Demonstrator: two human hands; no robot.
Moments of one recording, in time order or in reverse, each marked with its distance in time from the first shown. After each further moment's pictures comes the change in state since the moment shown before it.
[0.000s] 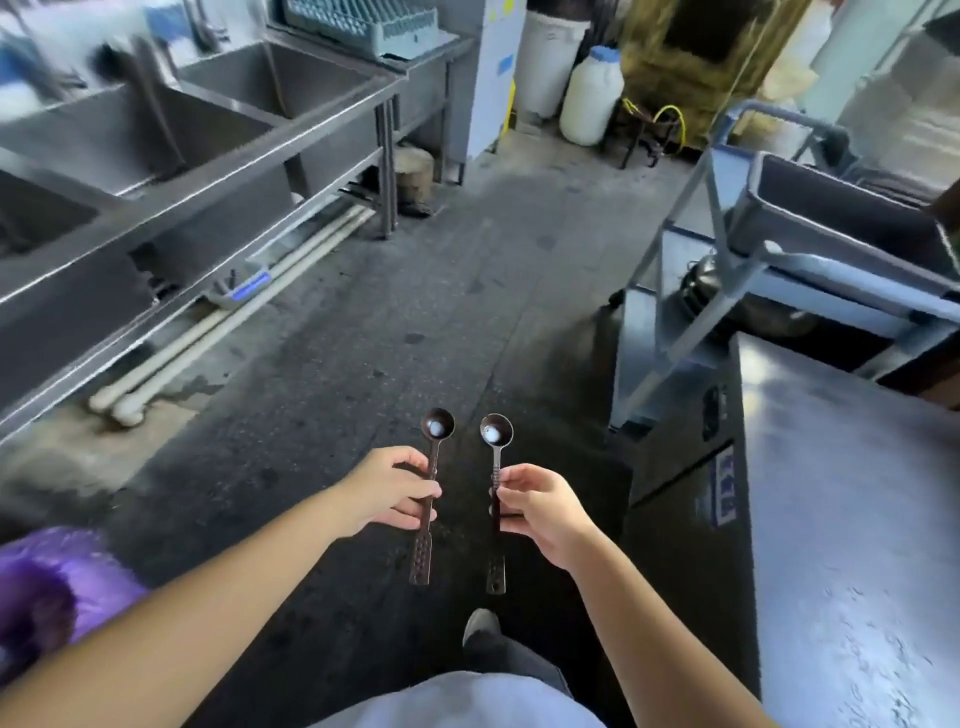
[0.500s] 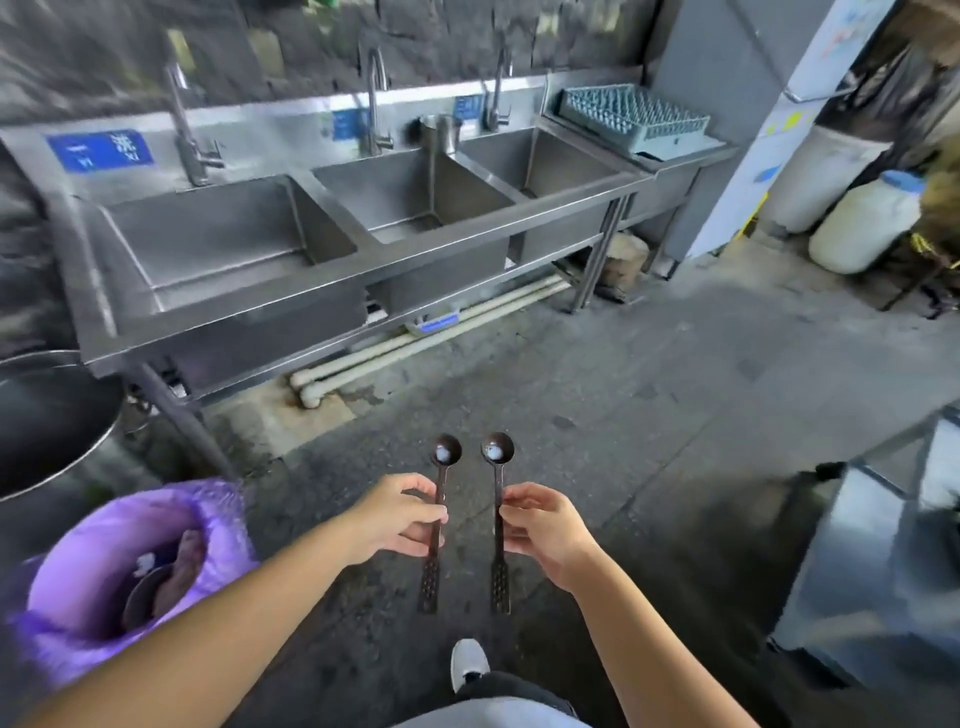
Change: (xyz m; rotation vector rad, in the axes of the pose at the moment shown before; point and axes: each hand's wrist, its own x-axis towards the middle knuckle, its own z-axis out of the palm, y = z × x) left_hand 0.025 0.018 -0.157 -0.305 0.415 0.013; right_hand 0.170 -0.102 0.152 -0.237 -0.393 0.034
